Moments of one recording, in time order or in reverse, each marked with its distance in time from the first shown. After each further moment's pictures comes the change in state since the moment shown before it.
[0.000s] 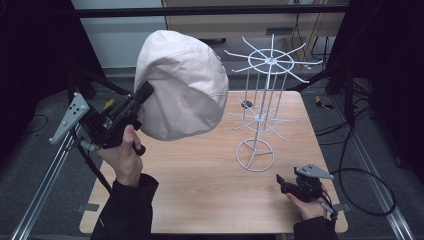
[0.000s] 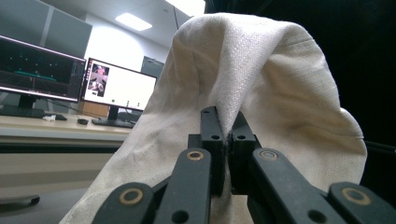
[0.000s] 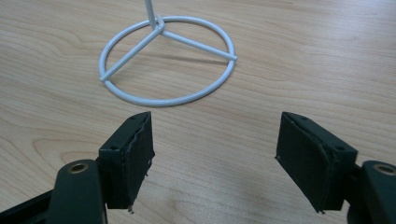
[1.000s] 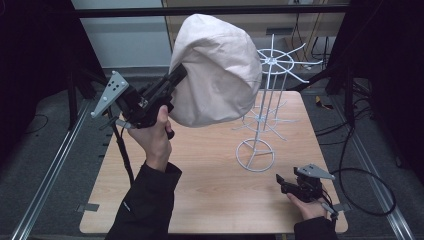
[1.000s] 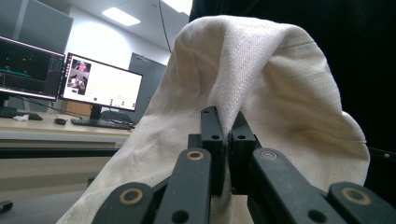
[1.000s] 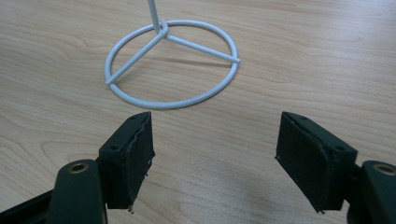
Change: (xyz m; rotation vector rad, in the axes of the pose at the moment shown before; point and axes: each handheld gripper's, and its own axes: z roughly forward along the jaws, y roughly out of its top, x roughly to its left) left arm -0.024 -0.011 0.064 0.021 -0.041 -0.021; right arm 0.000 0.000 -0.001 -0.009 0.025 0.023
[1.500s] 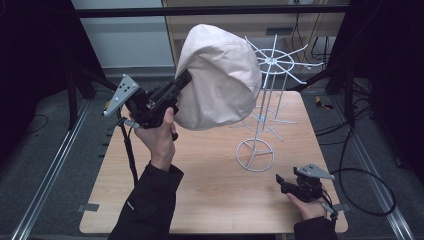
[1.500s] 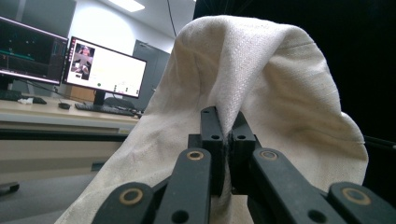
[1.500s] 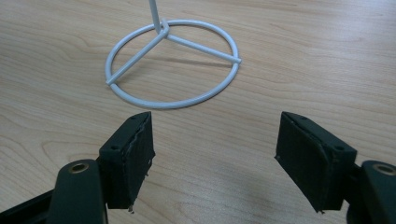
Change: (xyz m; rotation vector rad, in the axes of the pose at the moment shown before) left arm 0.010 -0.021 0.006 0.055 0.018 -0.024; right arm 0.000 0.000 0.000 0.000 -0.001 -0.002
